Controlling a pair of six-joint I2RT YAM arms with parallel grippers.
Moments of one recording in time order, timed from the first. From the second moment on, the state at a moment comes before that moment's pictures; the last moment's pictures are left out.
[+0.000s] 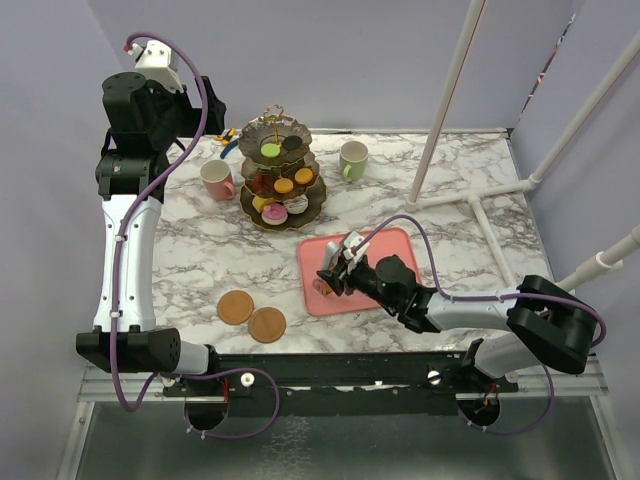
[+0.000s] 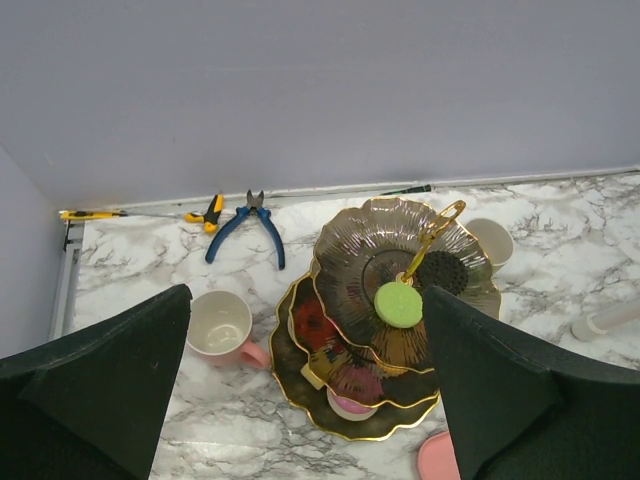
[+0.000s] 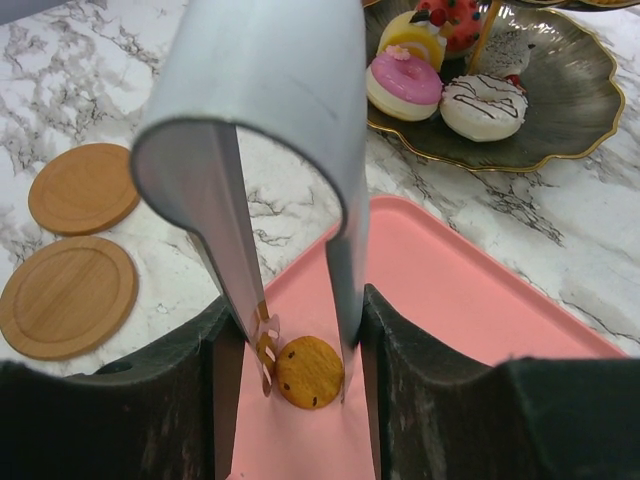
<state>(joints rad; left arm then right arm) 0.01 1.39 1.78 -0.53 0.22 -0.09 1.01 1.41 0.48 0.78 0.09 -0.02</state>
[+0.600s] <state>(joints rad) 0.01 1.38 1.78 -0.53 0.22 -0.09 1.01 1.32 0.49 0.68 0.10 -0.06</state>
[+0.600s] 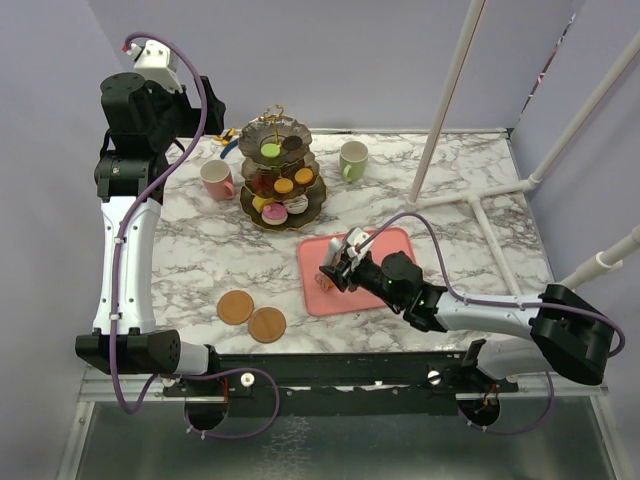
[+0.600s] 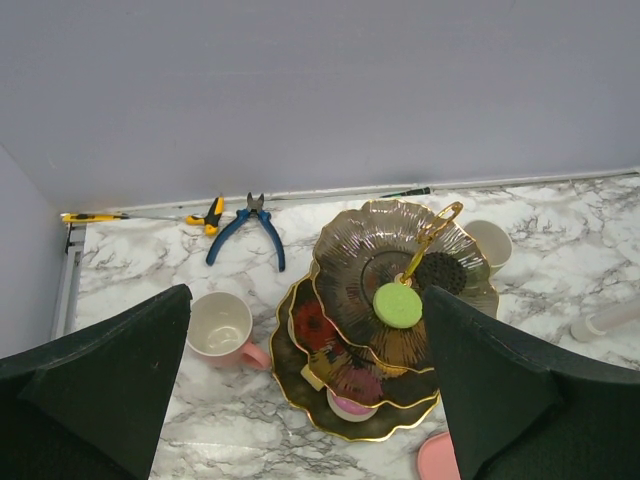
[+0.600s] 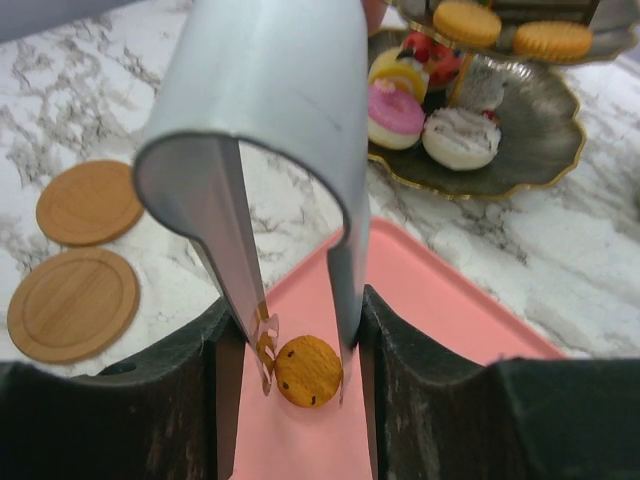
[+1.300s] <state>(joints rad) 0.01 1.39 1.78 -0.53 0.20 -0.09 0.96 1.57 1.32 0.55 -0.03 -0.24</state>
